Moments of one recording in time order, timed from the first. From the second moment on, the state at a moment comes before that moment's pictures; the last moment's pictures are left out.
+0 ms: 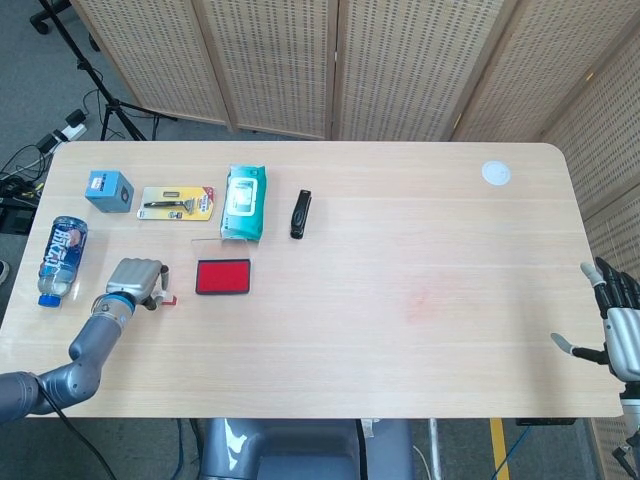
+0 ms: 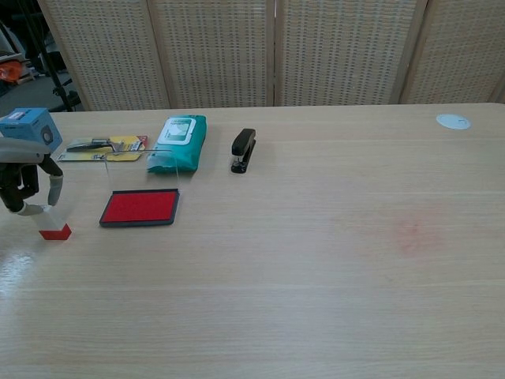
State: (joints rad) left arm -0.92 -1.27 0.06 -1.55 0.43 0.77 0.56; right arm 0.12 -1.09 0.12 -1.47 -1.44 1.42 0.24
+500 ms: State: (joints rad) left arm -0.79 -1.14 0.01 -1.66 0.76 0.92 0.33; right arm 0.11 -1.08 0.12 -1.49 -1.46 1.45 0.25
